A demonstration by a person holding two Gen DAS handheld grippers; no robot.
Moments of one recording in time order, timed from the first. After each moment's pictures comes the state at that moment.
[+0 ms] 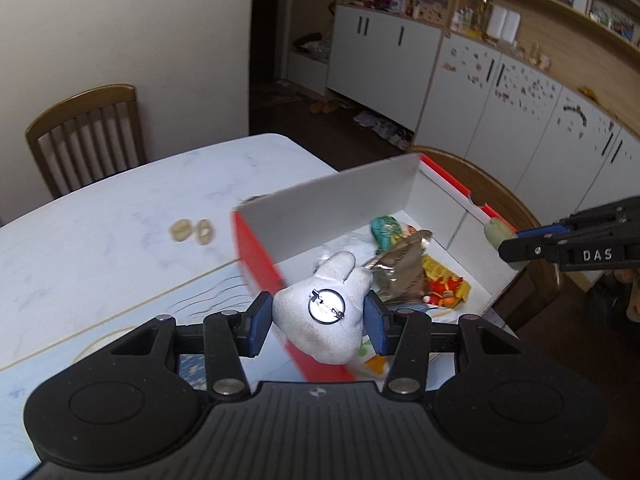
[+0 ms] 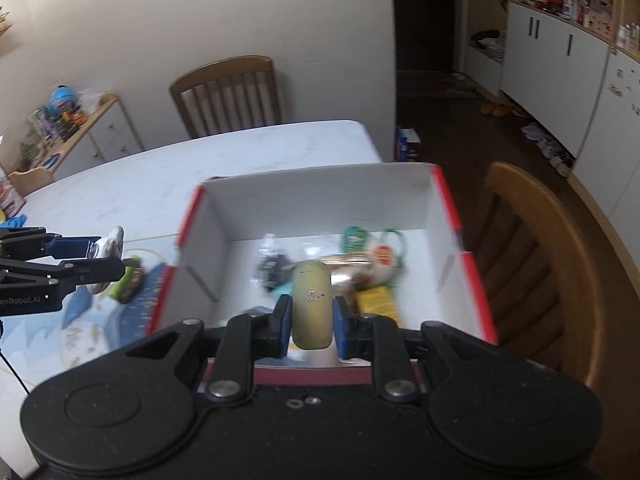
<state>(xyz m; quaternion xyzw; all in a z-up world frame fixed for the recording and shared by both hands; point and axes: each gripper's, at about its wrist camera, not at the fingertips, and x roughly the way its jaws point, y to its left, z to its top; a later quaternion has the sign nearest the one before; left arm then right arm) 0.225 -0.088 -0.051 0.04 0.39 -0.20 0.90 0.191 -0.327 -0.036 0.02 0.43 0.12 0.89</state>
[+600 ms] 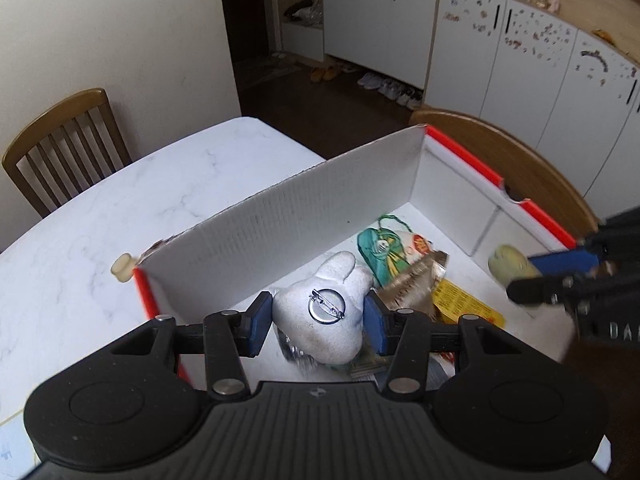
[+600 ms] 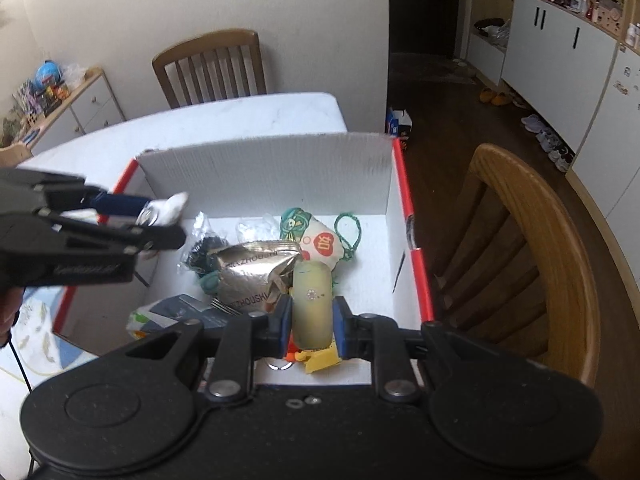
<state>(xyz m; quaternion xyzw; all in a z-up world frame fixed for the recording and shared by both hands) 0.308 -0.181 -0.098 0.11 0.43 -0.18 0.88 0.237 -0.356 -0.084 -0.01 0.46 0.14 0.88</state>
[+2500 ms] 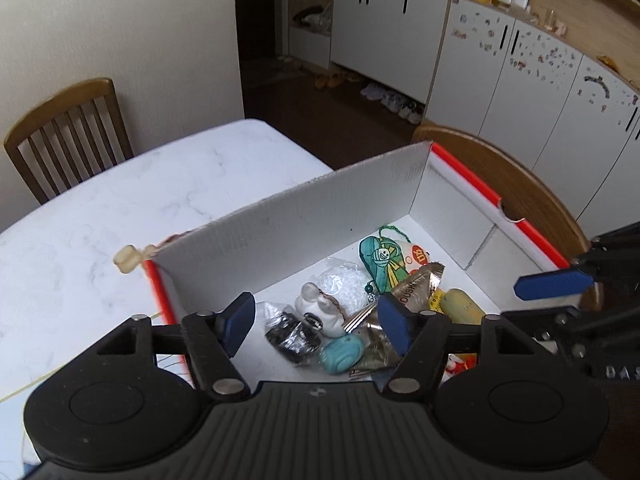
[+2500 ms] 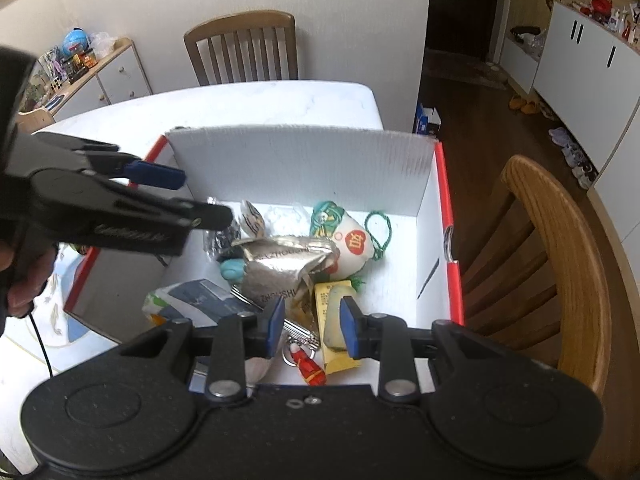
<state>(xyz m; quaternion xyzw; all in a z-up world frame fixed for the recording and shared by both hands) 0.297 -0.158 -0.082 0.07 0.42 -0.18 0.89 0.235 -0.343 -0.069 -0.05 0.46 0.18 0.87</state>
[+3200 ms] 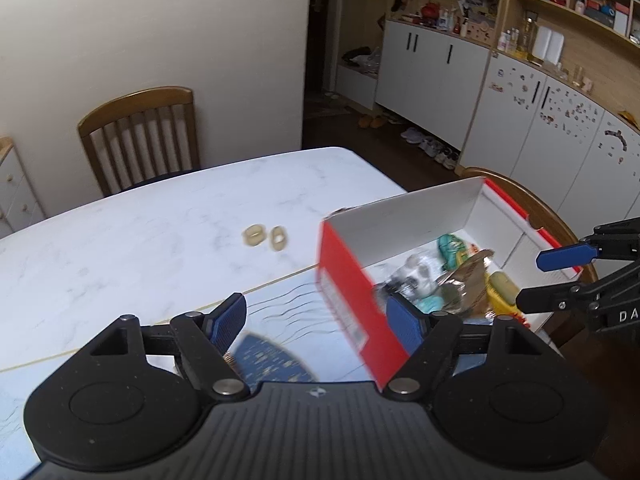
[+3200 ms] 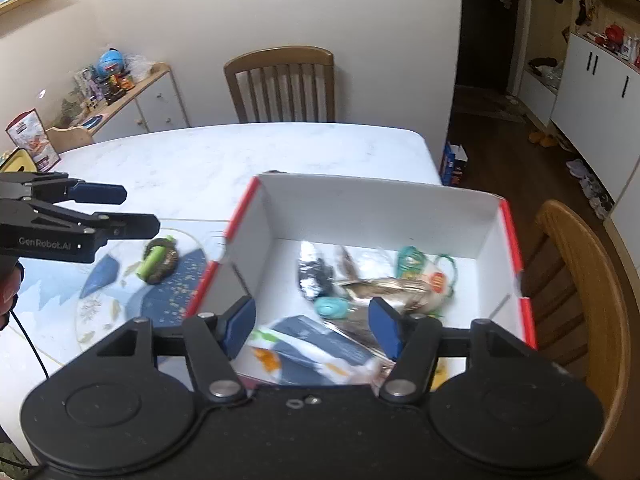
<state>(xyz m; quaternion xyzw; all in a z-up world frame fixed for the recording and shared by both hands) 0.222 -0.019 -0.037 0.03 0.38 -0.13 0.92 0.198 -0.268 -0.031 -0.03 0.42 0.22 0.88</state>
